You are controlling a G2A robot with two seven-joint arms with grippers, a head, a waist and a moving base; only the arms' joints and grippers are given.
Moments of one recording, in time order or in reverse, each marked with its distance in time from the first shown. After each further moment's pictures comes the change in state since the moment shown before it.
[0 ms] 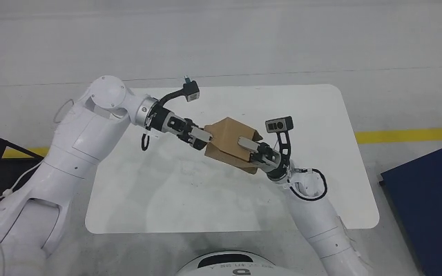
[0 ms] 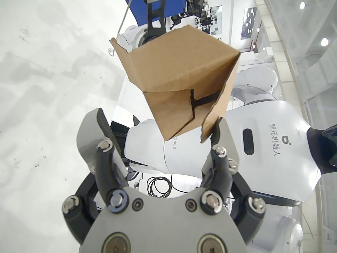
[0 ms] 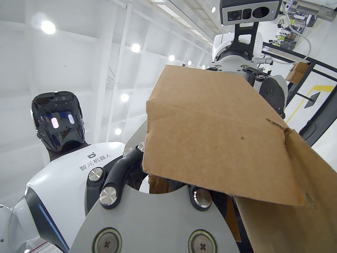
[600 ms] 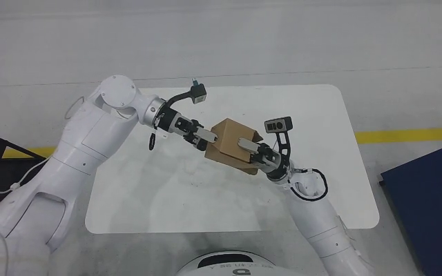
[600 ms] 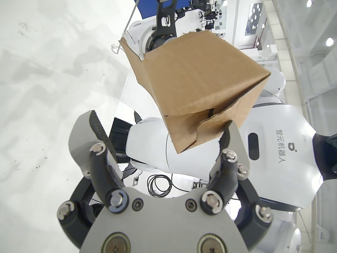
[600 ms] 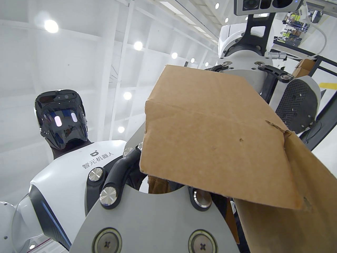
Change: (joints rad) left arm -0.038 -0.035 0.055 0.062 0.013 -0.009 0.000; right arm 0.003 0.008 -0.010 -0.001 0.030 -0.003 0.017
